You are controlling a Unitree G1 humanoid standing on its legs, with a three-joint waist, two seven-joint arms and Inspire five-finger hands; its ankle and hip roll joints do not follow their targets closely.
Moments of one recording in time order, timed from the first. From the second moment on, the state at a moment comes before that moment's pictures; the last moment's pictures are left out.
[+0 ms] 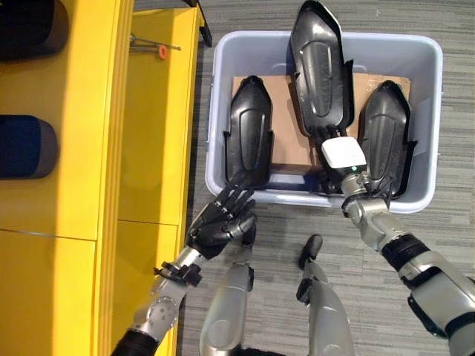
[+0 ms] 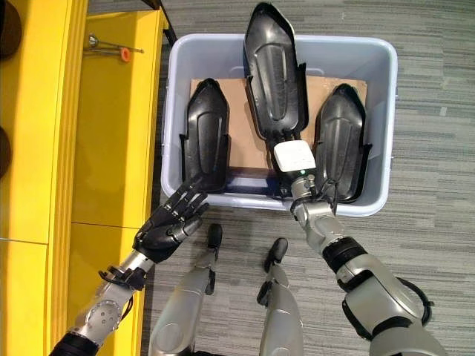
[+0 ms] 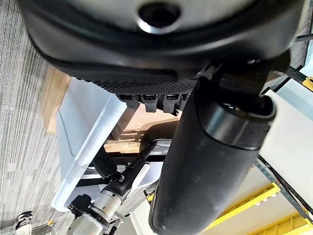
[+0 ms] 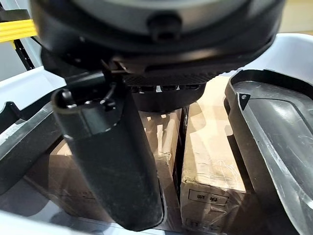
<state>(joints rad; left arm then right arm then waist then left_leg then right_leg) -0.06 0.41 -0.26 0.15 -1.09 -0.11 -0.49 -0.79 -0.58 0.65 0.67 -0.71 0.15 -0.33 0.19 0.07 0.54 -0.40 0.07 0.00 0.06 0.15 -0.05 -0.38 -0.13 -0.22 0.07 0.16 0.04</state>
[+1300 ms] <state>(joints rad) -0.06 0.41 -0.27 0.19 -1.09 -0.12 -0.49 -0.91 -0.55 0.67 0.91 -0.80 0.25 -0.47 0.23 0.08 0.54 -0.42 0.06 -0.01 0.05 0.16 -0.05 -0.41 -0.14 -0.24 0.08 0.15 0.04</state>
